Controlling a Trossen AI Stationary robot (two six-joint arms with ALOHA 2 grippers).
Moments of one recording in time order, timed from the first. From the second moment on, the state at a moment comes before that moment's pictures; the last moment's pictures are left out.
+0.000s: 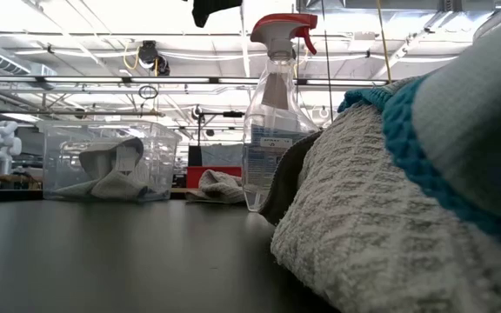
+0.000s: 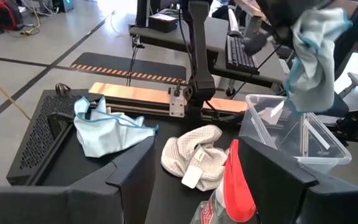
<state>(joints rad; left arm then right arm) 0.39 1.31 1.35 -0.32 0.46 -0.01 0.38 0.94 1.31 -0.98 -0.45 0.74</state>
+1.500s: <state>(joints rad) 0.41 1.31 1.35 -0.35 0.46 0.06 0.85 1.41 1.31 -1.25 -0.23 1.12</state>
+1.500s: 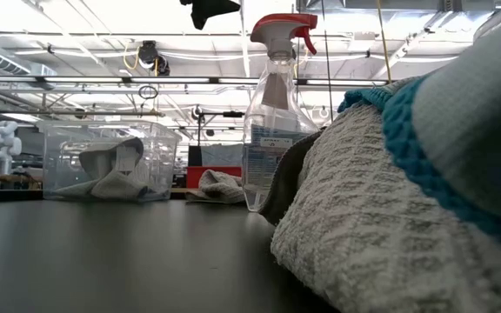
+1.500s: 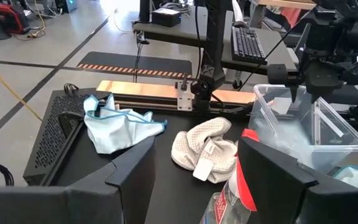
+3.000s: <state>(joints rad) 0.25 1.05 1.35 -0.91 0.50 0.03 0.82 1.07 1.31 -1.28 0.71 0.86</state>
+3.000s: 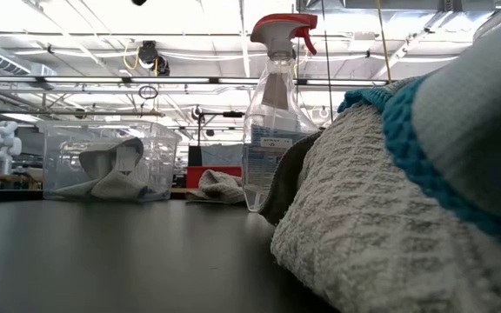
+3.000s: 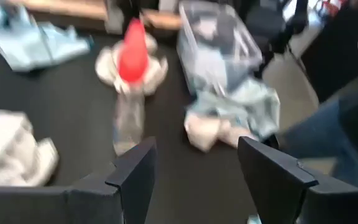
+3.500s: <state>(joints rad) 0.04 1.08 1.35 -1.00 0.37 -0.04 0.68 0.95 1.31 -1.19 0.87 0.68</state>
